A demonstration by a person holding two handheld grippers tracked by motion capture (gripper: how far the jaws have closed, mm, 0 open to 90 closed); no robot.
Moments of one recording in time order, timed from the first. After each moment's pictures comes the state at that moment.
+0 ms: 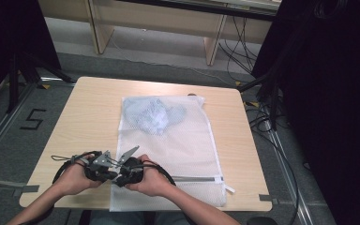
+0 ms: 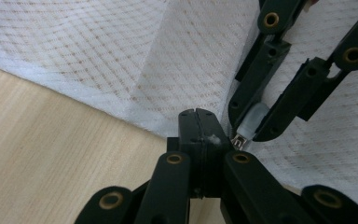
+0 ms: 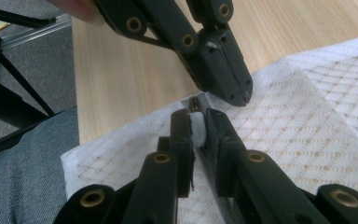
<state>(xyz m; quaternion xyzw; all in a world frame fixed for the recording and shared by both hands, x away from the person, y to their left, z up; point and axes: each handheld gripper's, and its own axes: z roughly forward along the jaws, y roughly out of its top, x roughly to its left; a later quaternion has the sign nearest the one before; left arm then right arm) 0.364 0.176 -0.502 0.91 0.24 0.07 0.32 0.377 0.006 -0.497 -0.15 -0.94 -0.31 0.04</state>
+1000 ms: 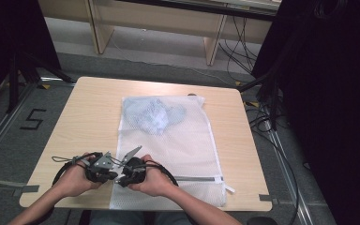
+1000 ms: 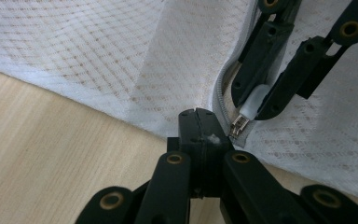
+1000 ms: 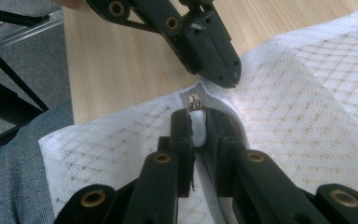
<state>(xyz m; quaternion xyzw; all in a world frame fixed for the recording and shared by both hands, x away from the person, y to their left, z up) 0.363 0.176 -0.499 0.93 0.21 0.09 0.29 0.376 -0.001 -0.496 -0.17 -0.94 -0.30 0.05</state>
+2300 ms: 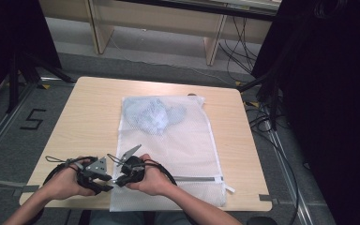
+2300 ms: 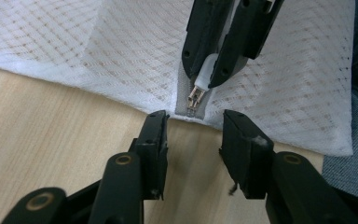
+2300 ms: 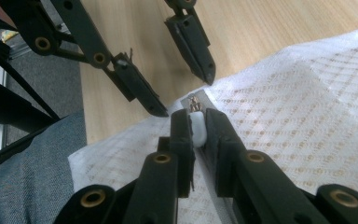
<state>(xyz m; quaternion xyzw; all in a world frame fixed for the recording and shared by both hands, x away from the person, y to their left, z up) 0.353 0.192 -0.498 0.94 0.17 0.04 0.29 0.381 0.001 -0.495 -0.15 -0.94 -0.31 0.05</state>
